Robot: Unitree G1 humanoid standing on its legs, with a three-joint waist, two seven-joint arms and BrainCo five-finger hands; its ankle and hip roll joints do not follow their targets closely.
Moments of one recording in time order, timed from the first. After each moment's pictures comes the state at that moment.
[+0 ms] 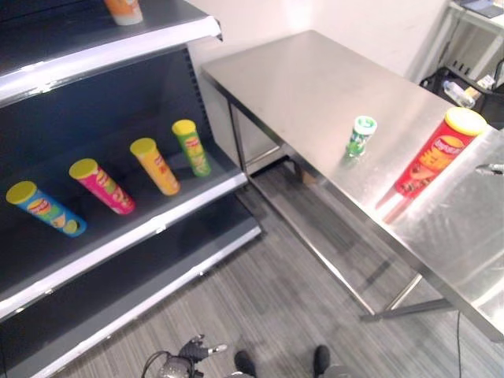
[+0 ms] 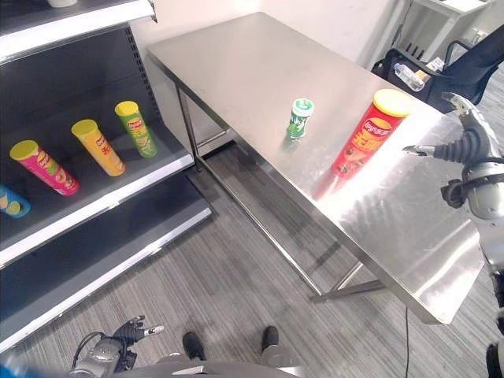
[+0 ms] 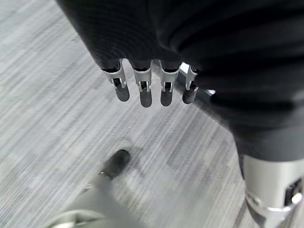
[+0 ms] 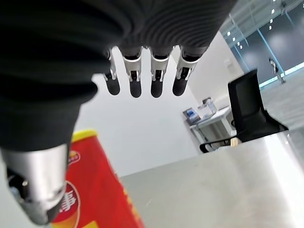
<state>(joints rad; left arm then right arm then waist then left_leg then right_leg) -0.01 0.32 -0.20 1.19 -0.04 -0.10 -0.01 -0.36 -1.10 0.01 0.42 0.10 -0.15 -0.10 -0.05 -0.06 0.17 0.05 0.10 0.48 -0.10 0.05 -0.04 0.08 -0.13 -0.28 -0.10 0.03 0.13</state>
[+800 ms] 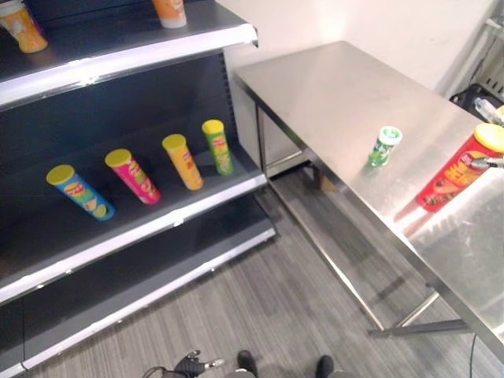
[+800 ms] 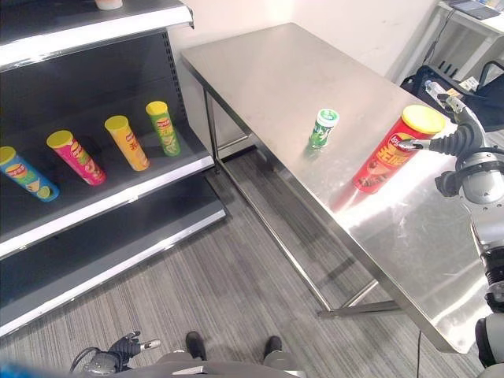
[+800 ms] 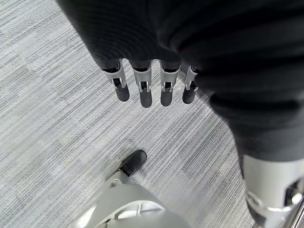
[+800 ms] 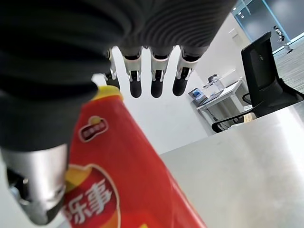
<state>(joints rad) 0.02 0.32 -0.19 1.19 -0.04 -0.08 -0.01 -0.50 -1.10 0.11 0.57 0.18 -0.14 -0.08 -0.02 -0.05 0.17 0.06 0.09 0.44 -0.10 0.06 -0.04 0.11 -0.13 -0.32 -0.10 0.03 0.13</state>
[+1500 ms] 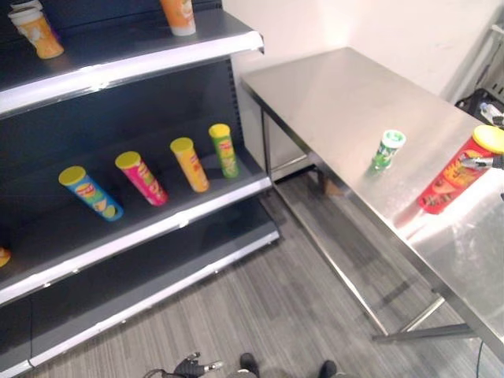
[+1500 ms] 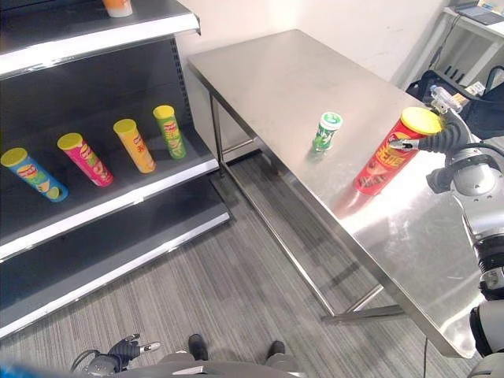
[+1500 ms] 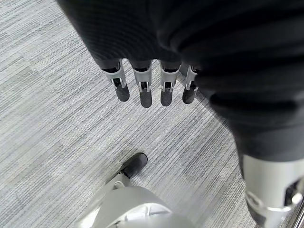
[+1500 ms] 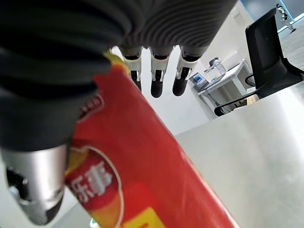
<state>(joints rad) 0.04 0.32 -0.19 1.19 -0.04 -0.08 -0.01 -0.59 -1.10 0.25 0.64 0.24 -0.12 -0.03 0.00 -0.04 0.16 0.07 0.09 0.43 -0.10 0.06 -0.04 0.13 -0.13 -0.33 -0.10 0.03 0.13</state>
